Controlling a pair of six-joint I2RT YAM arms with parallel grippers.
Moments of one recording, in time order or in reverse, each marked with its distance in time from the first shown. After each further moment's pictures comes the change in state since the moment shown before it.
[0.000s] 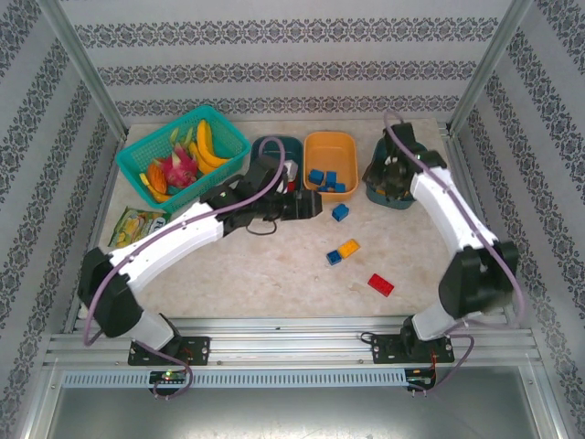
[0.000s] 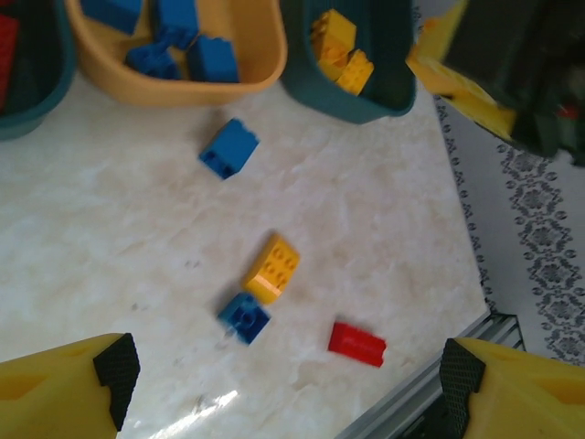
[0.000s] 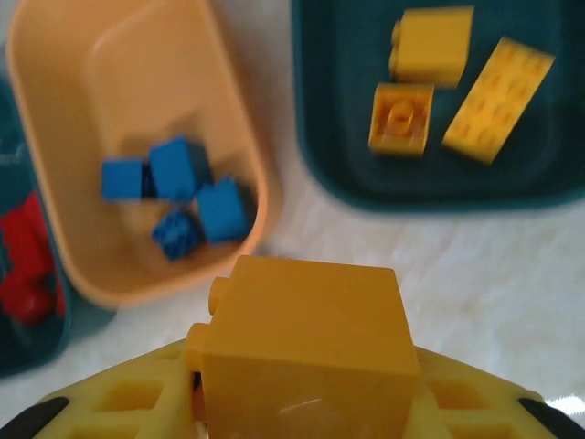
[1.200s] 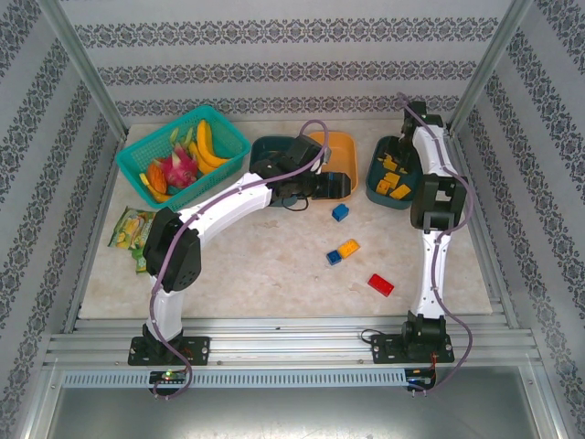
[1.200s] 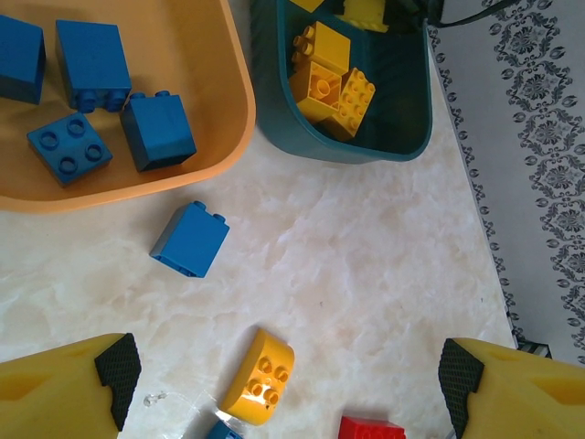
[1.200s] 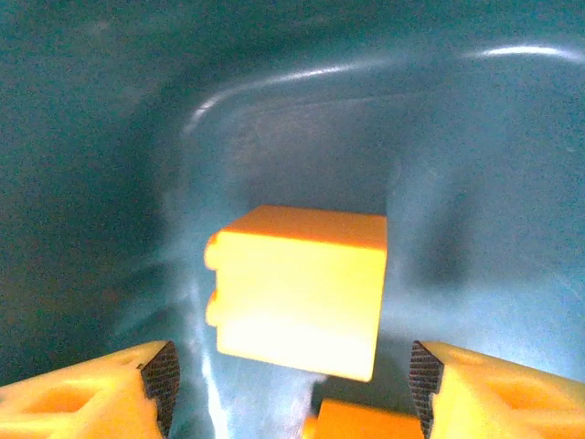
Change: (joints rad) left arm 0.029 0.423 0.373 -0.012 0.071 0.082; right arm -0.240 0.918 0.961 -0.275 -0.143 -0.211
